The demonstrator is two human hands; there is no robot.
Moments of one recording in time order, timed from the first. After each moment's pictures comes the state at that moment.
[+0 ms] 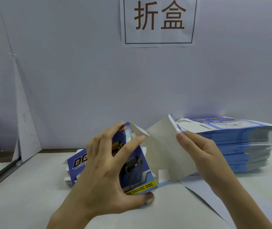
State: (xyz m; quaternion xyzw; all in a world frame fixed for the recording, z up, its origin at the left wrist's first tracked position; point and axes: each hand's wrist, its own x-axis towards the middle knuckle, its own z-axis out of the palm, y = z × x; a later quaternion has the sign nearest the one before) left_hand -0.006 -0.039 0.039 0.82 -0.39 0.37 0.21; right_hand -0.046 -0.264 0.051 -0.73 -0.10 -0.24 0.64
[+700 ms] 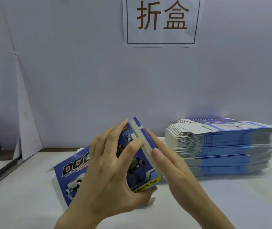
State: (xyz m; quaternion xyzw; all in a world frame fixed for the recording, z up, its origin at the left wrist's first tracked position) left_hand -0.012 -0.051 0.039 0.81 -0.36 0.42 0.19; right_hand -0.044 -0.215 0.030 -0.73 -0.21 -0.13 0.64
